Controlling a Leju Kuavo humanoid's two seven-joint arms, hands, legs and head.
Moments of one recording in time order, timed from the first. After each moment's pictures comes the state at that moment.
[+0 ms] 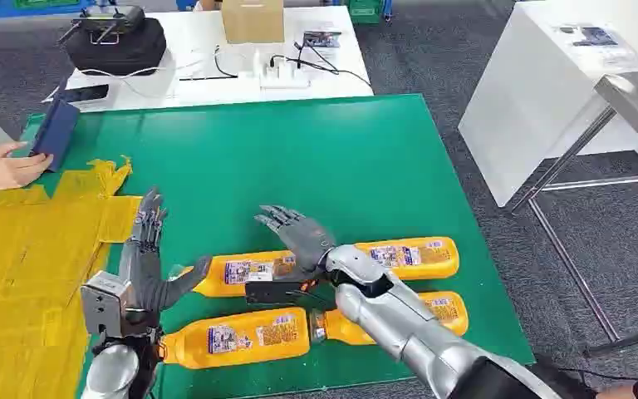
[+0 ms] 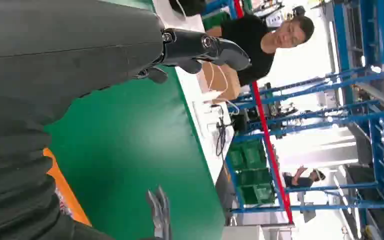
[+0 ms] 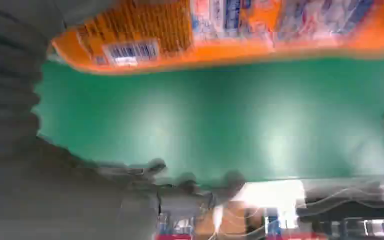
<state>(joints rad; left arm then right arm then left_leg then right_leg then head) -0.07 -0.10 -0.17 -1.48 -0.19 0.07 -0.50 -0.57 0.05 0.74 -0.73 0.96 -0.03 -0.19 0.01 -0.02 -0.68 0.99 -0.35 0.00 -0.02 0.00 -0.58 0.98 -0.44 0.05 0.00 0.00</state>
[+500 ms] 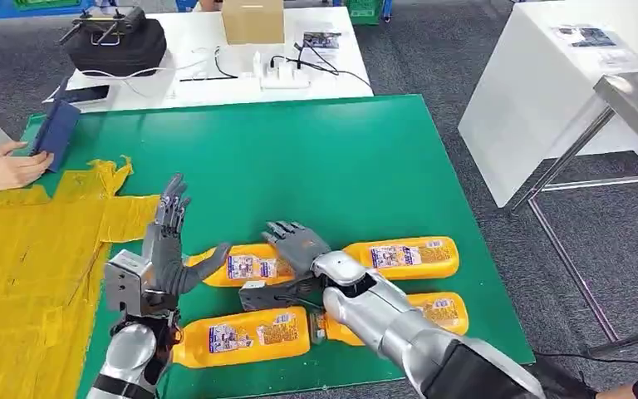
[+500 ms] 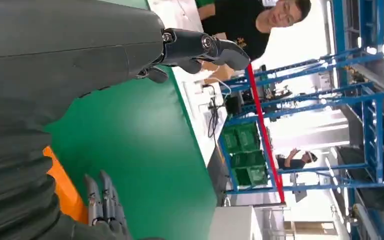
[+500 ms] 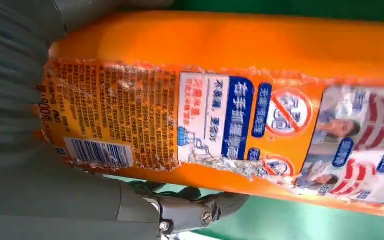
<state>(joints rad) -0.18 -0.10 -0.25 -1.36 -0.13 0.08 -0.51 -0.66 0.15 0.81 -0.42 0.97 0.00 -0.09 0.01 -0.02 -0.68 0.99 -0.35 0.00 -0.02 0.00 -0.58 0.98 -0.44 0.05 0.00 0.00</state>
